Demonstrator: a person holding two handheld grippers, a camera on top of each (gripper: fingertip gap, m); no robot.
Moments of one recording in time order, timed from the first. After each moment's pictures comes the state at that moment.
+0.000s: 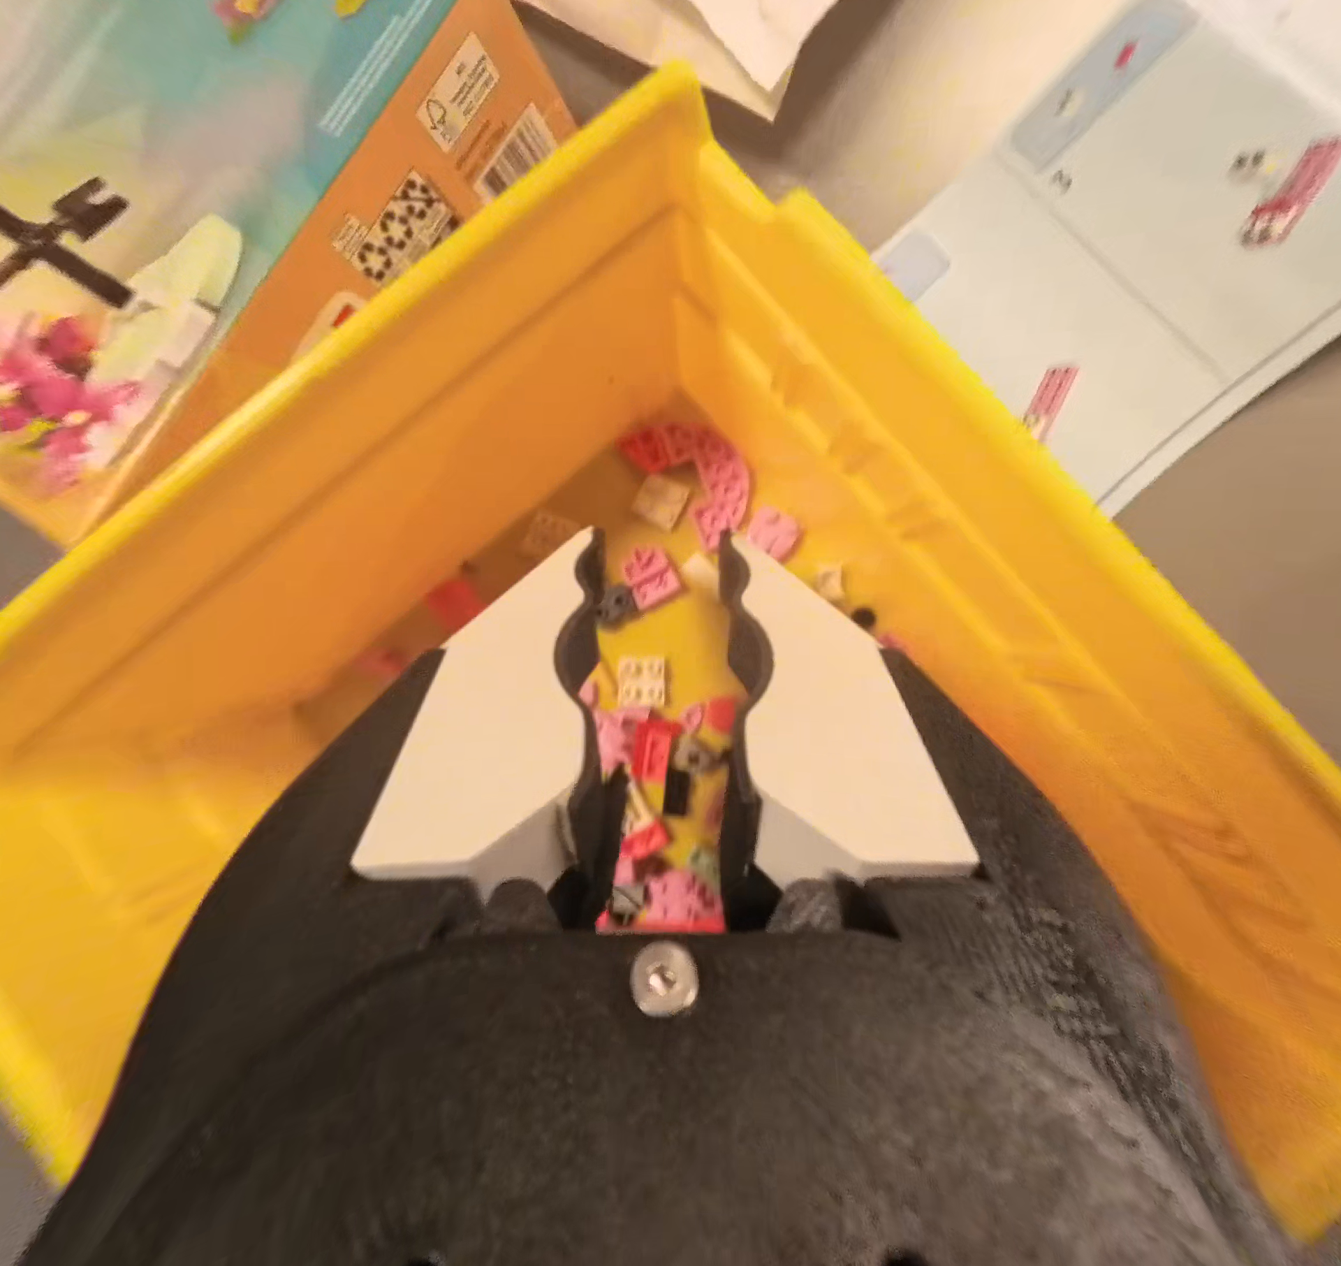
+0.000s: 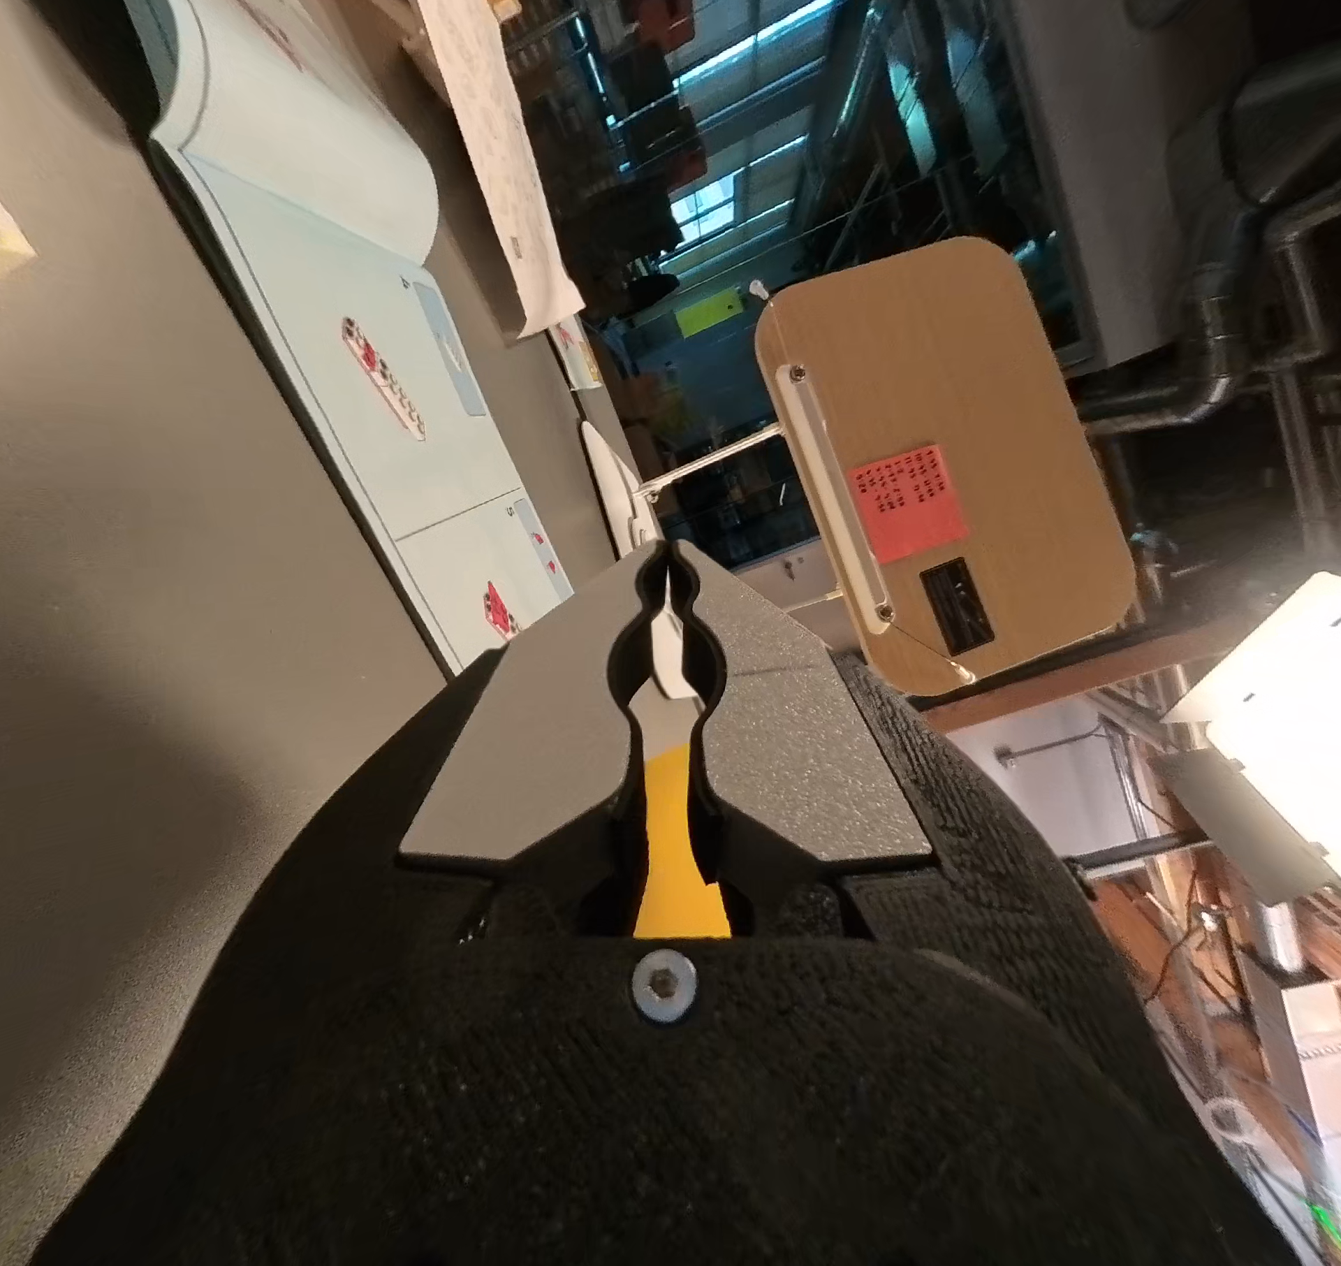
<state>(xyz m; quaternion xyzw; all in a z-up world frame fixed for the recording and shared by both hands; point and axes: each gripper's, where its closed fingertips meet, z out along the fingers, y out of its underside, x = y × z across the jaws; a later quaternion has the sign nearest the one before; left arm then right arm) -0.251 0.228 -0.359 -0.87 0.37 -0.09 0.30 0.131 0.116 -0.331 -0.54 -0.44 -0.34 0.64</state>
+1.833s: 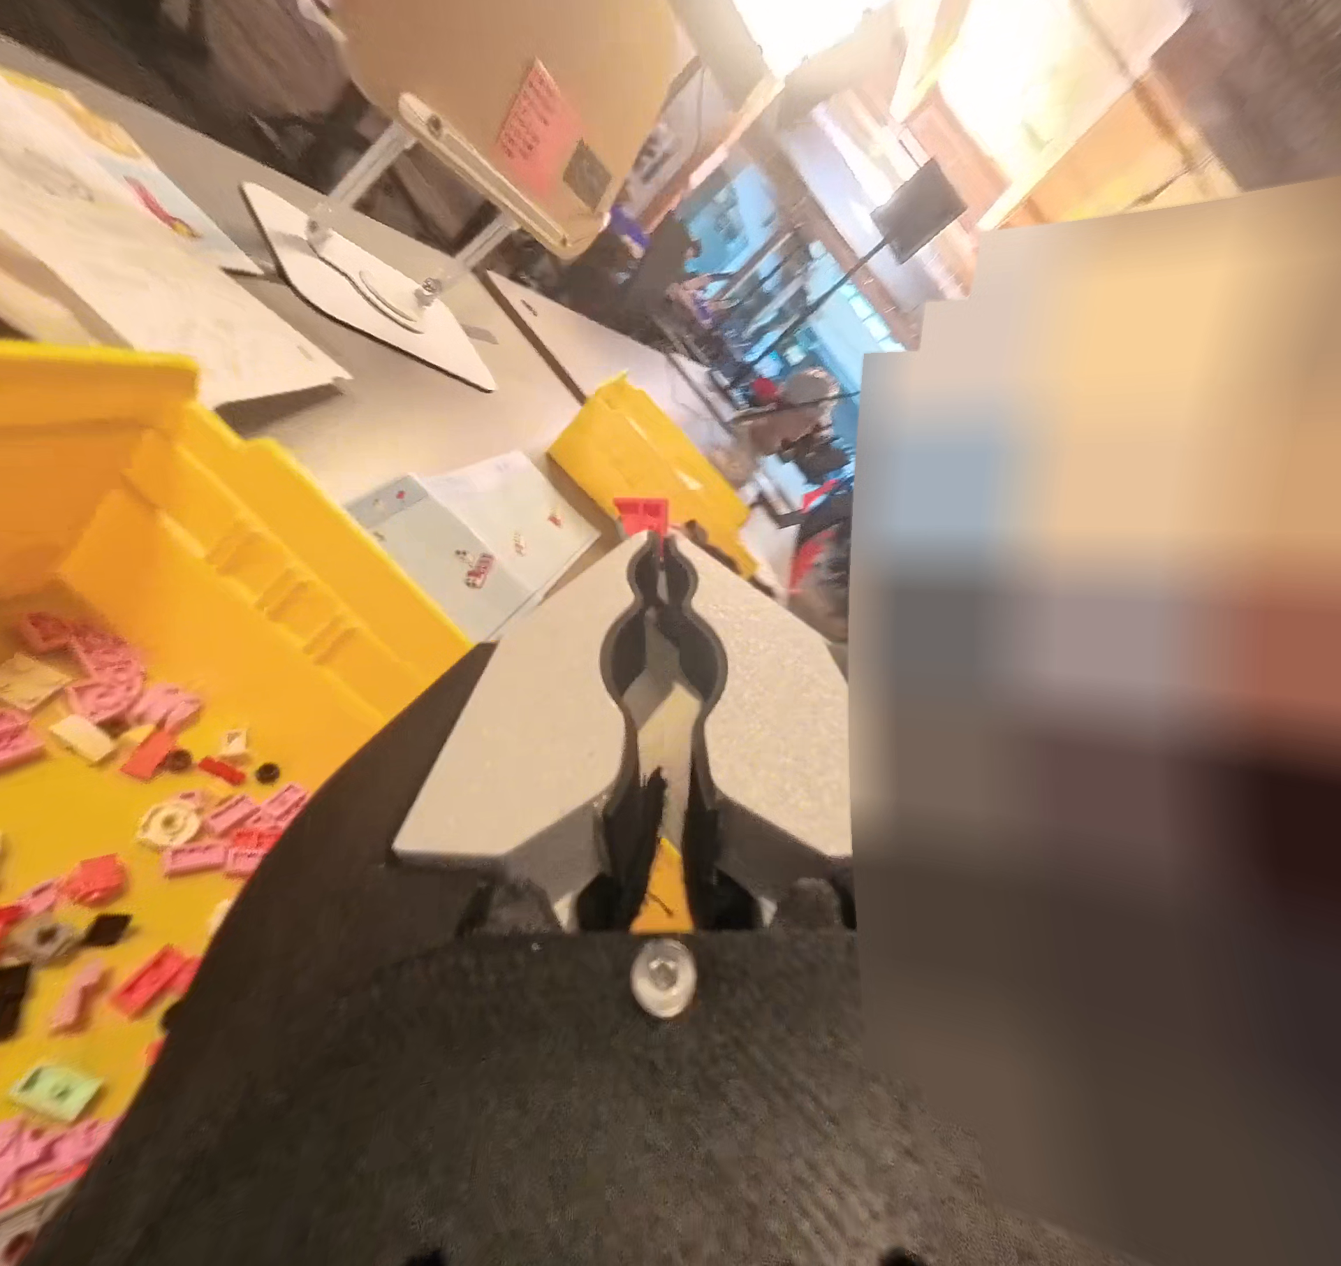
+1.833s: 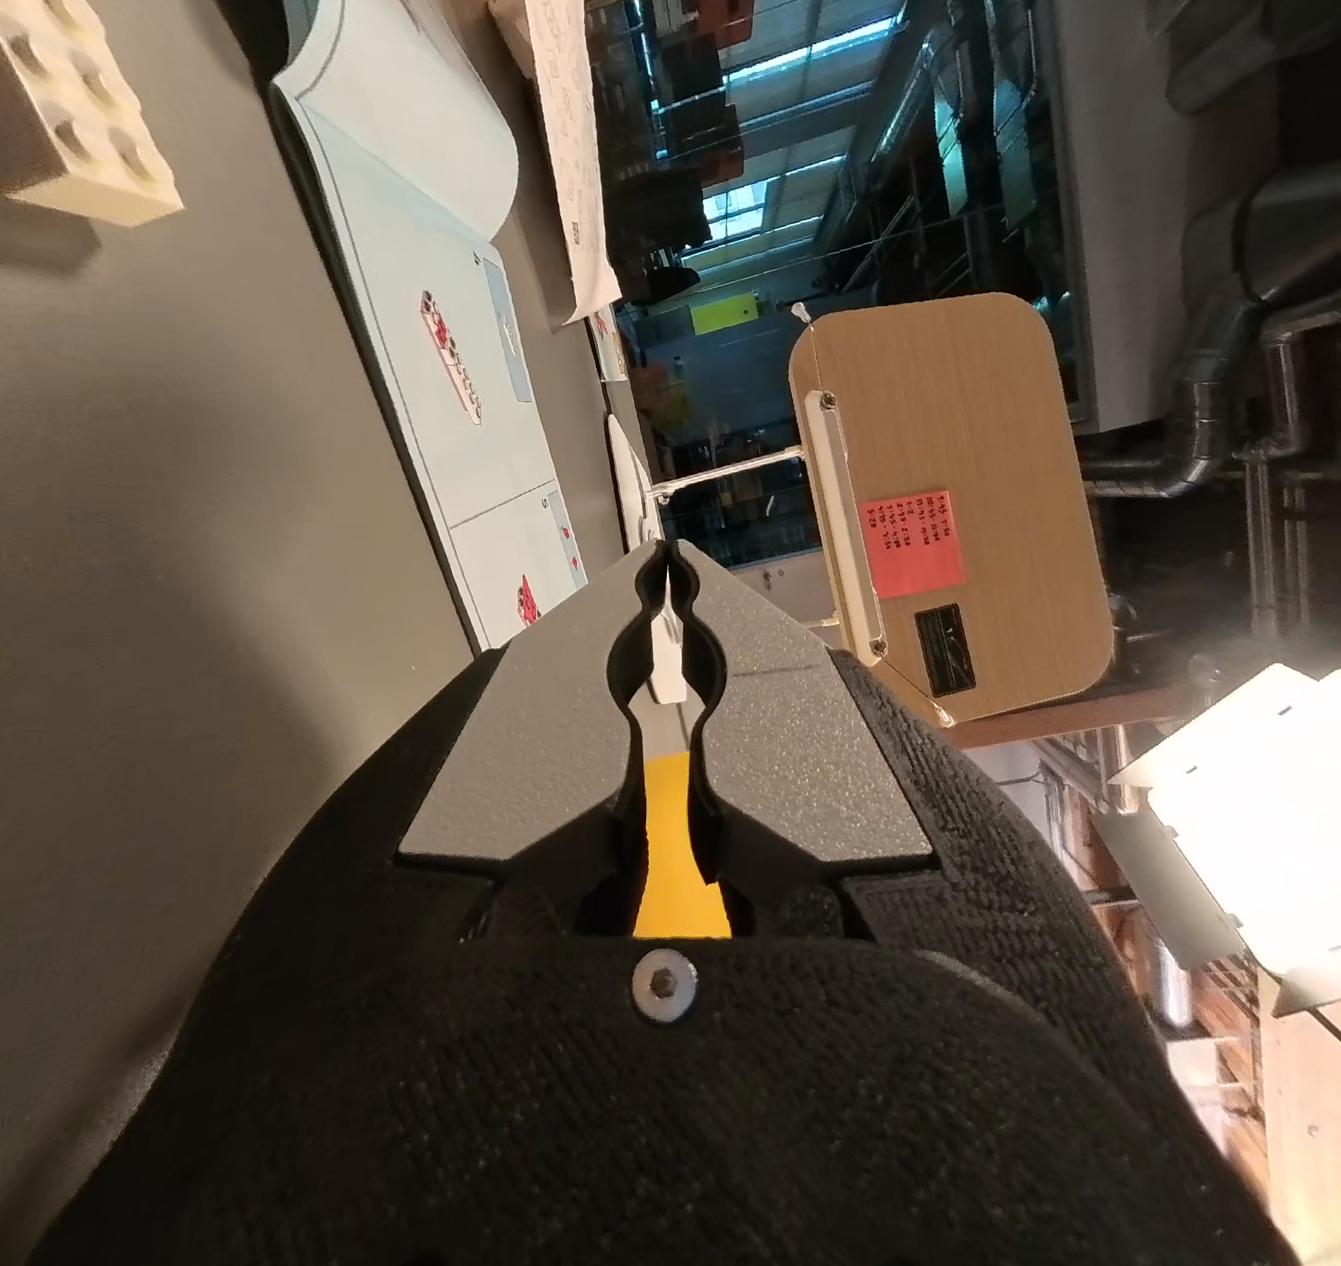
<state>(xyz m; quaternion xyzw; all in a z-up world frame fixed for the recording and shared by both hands) -0.229 0.135 -0.207 -0.67 0.20 -0.64 0.32 0.121 0.118 -0.346 -0.51 -0.49 -0.38 0.60</state>
